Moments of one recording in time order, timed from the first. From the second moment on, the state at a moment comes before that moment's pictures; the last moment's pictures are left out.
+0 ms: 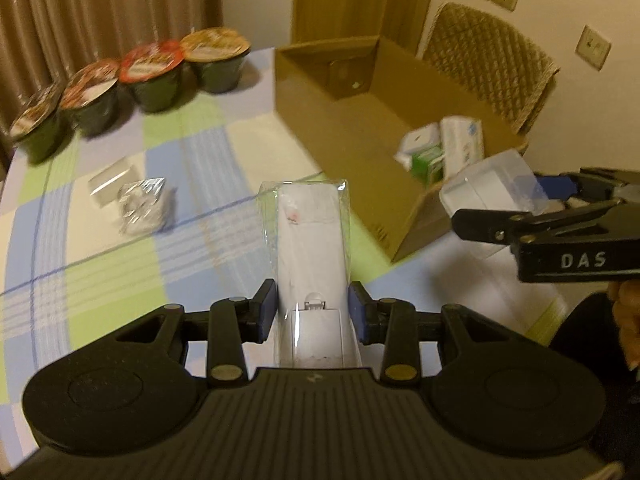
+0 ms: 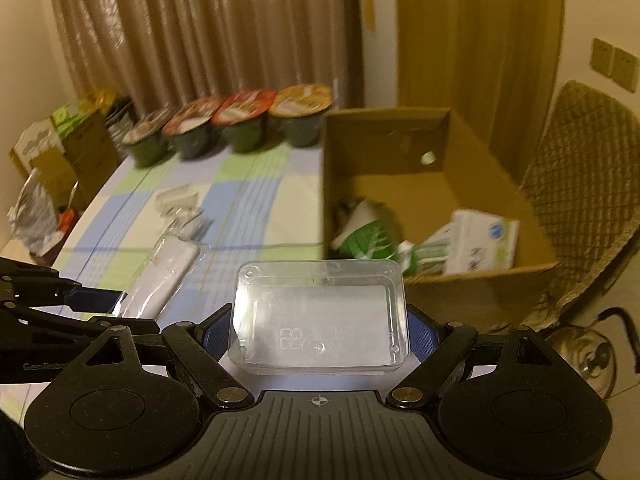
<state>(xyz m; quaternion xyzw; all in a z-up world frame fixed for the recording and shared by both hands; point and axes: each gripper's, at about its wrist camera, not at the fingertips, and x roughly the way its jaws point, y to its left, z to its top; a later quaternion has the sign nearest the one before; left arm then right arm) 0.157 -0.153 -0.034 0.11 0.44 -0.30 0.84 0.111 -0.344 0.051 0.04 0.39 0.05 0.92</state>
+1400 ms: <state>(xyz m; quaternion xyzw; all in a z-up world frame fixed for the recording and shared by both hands) 0.251 -0.313 -0.021 0.02 0.43 -0.34 0.83 0.201 -0.471 0.052 0.03 0.36 -0.02 0.93</state>
